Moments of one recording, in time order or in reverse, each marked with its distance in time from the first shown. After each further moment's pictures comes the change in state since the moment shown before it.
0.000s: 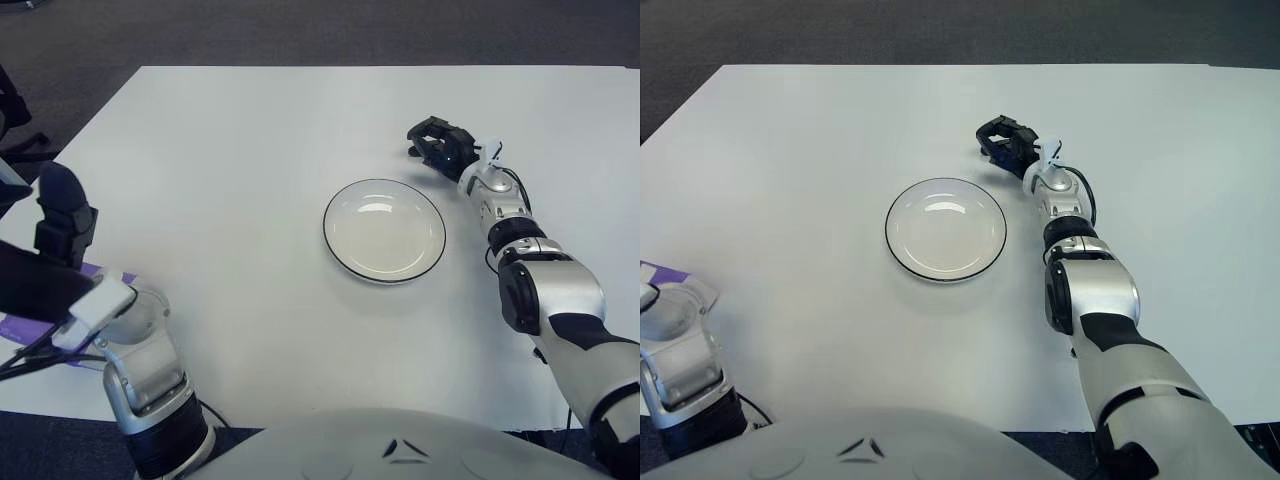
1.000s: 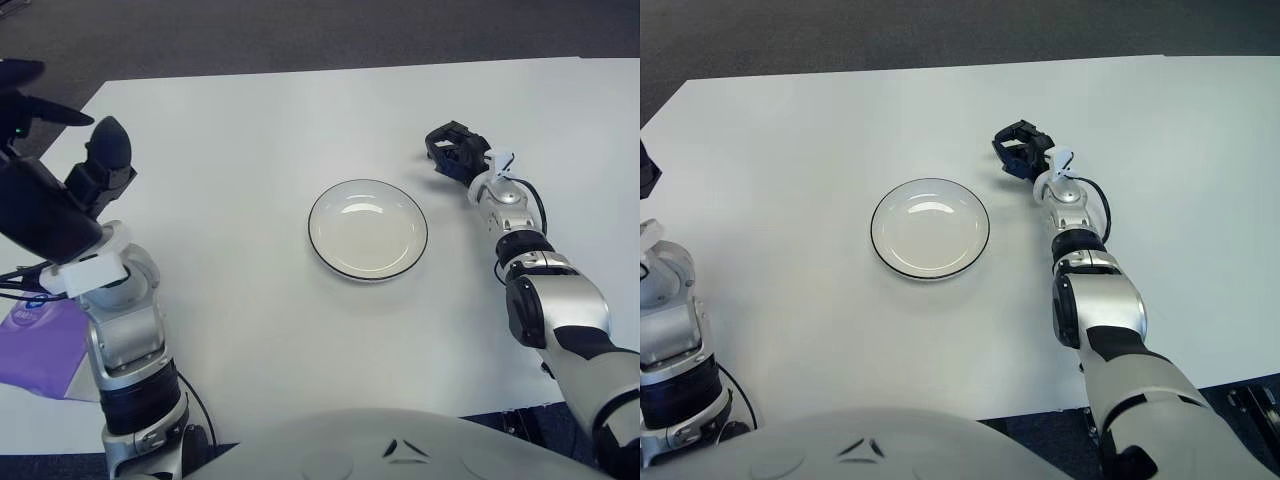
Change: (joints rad) left arm -0.034 0.153 -0.075 0.061 -0.124 -0.143 -0.257; right arm 0.058 -0.015 0.029 -0.048 -0.005 -0.013 -0.119
